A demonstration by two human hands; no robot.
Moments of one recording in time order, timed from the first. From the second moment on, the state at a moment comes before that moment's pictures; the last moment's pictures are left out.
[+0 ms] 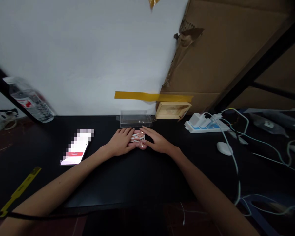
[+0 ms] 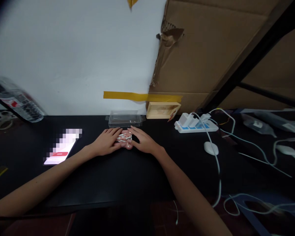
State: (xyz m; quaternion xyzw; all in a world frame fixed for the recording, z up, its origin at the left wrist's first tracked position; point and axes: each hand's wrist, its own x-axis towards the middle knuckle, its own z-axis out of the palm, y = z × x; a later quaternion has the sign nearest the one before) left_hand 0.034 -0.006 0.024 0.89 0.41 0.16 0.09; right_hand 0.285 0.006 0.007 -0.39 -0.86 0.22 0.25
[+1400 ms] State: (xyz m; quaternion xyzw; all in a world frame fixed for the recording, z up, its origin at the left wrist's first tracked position) left_hand 0.026 -0.012 0.006 0.87 0.44 0.21 -0.02; right_hand 0.280 0.010 0.008 -0.38 -0.90 0.12 0.17
